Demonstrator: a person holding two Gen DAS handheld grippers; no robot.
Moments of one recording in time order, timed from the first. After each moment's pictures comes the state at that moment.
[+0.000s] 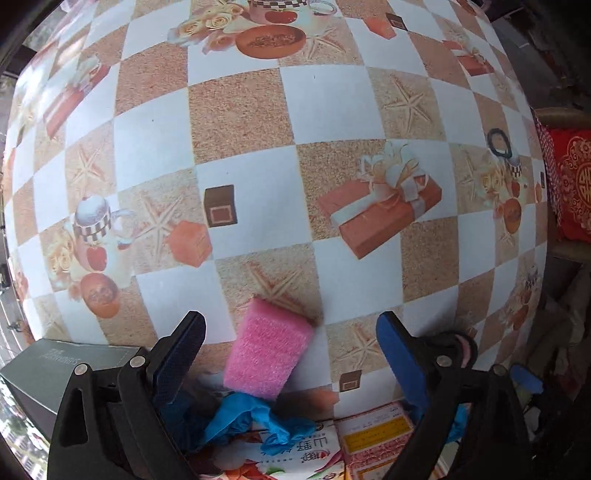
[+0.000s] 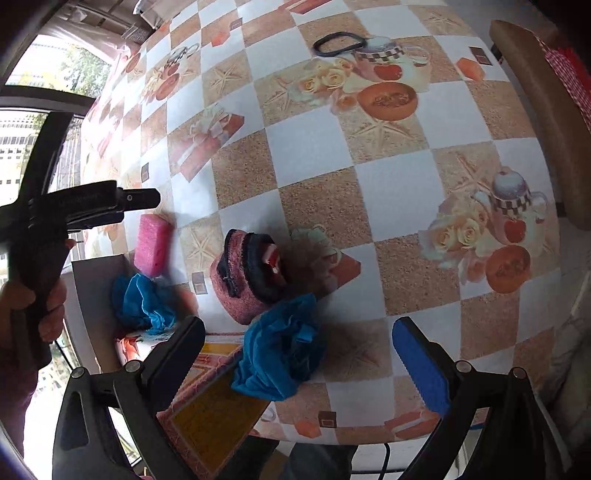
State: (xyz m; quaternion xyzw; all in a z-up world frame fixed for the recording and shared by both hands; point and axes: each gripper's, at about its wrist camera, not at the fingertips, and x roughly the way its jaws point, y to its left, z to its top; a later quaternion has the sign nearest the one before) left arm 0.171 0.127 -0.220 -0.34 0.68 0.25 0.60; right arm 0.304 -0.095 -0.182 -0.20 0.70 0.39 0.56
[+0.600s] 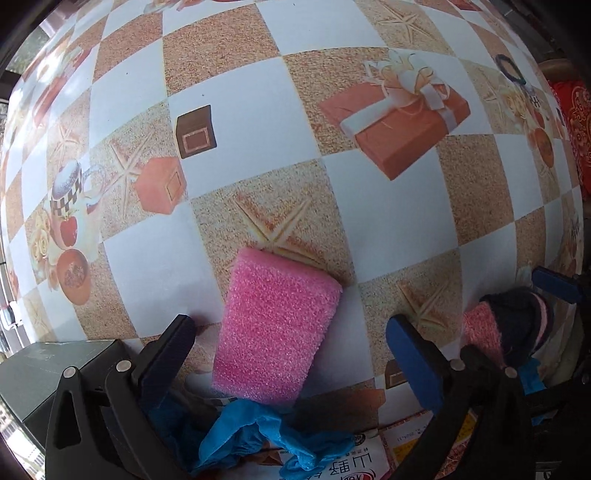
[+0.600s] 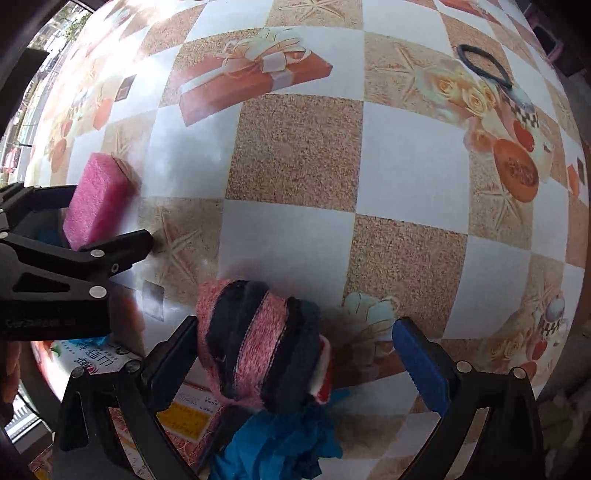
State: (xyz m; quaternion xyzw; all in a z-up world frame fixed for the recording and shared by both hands) left arm 0.133 0.071 -0.268 -0.28 0.70 0.25 0.61; right arm 0.248 -0.023 -0.246 -0.39 0.61 0.42 0.54
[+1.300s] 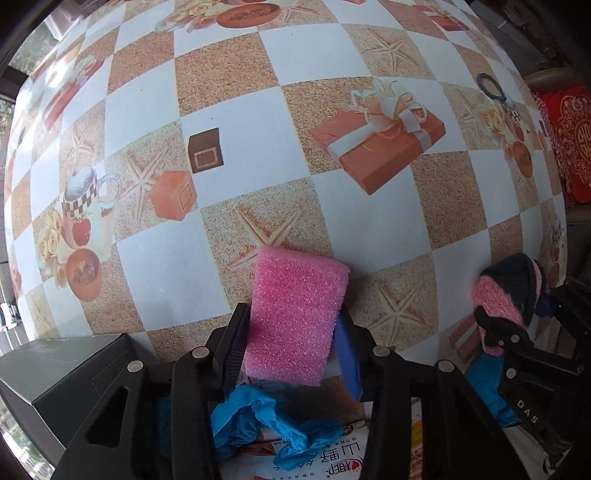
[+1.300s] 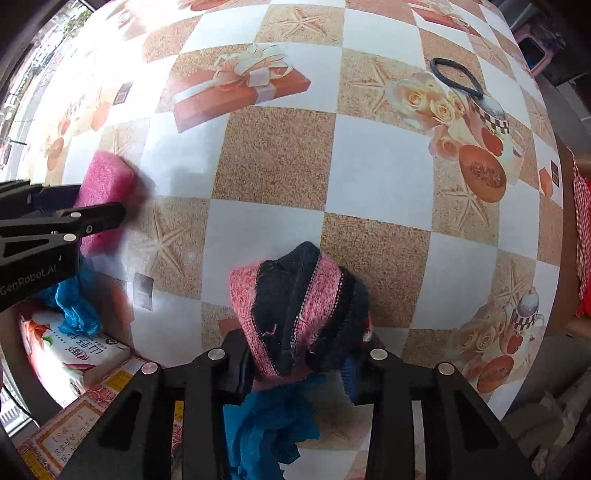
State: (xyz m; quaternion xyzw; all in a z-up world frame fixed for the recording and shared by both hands) left arm 0.147 0.081 -0.239 -0.29 0.67 0.26 0.63; right arm 0.256 -0.045 -0.221 -0.39 0.60 0.41 0.57
